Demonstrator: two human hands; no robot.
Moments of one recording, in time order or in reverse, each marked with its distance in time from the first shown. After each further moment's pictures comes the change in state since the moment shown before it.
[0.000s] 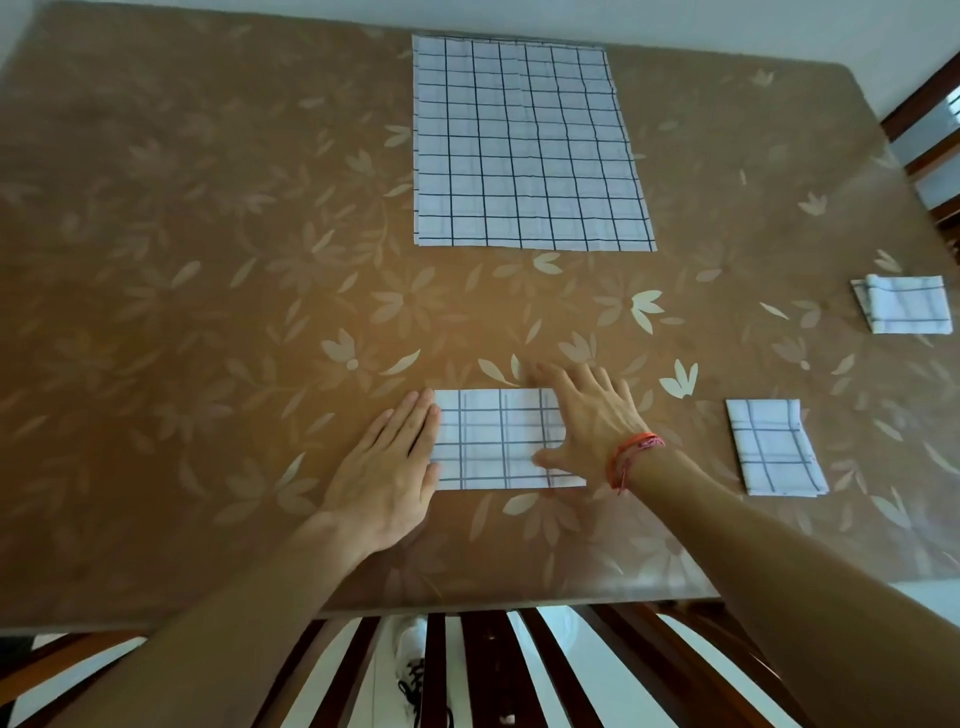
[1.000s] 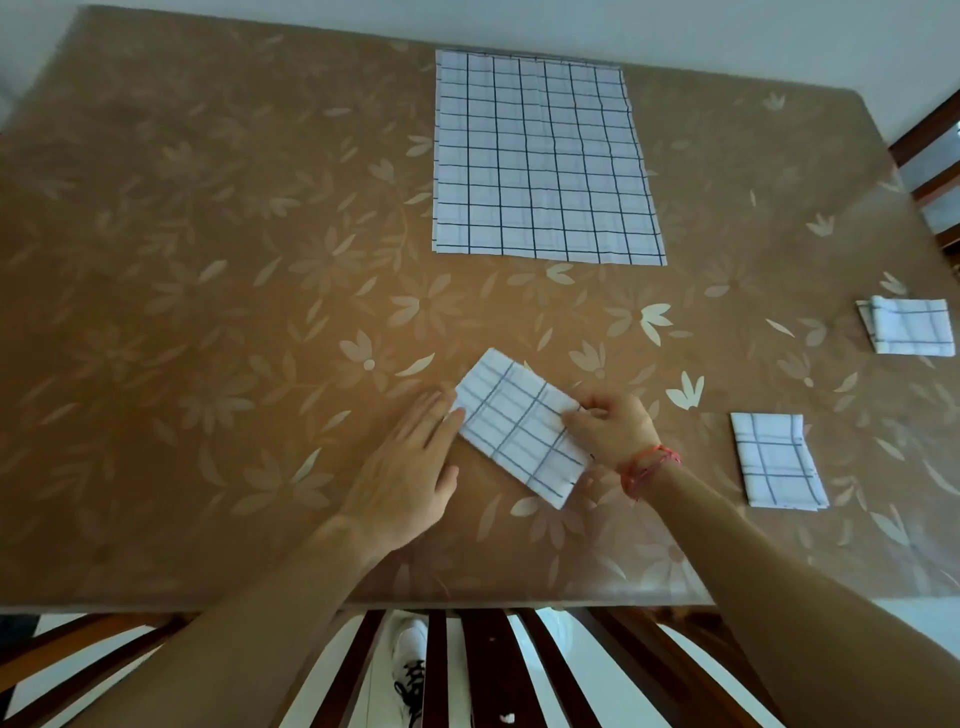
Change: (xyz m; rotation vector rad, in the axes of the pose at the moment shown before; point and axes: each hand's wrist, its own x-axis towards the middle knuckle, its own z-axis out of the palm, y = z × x) left_hand 0.000 0.016 -0.025 -0.303 0.138 -0.009; right_hand -0.004 -0.003 -0.004 0.803 0.044 0.543
